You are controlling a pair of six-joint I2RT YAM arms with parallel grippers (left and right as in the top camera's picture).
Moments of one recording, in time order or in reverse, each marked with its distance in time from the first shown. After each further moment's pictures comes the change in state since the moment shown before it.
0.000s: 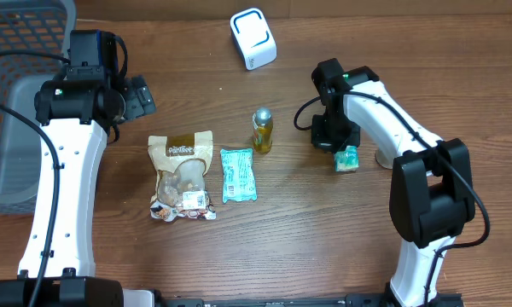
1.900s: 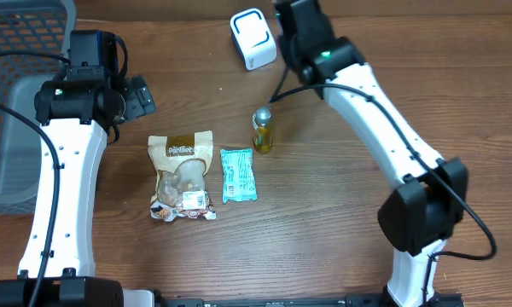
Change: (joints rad) left arm 0.000 0.000 0.000 0.000 0.000 0.000; right arm 0.116 -0.010 0.392 0.347 0.451 -0.394
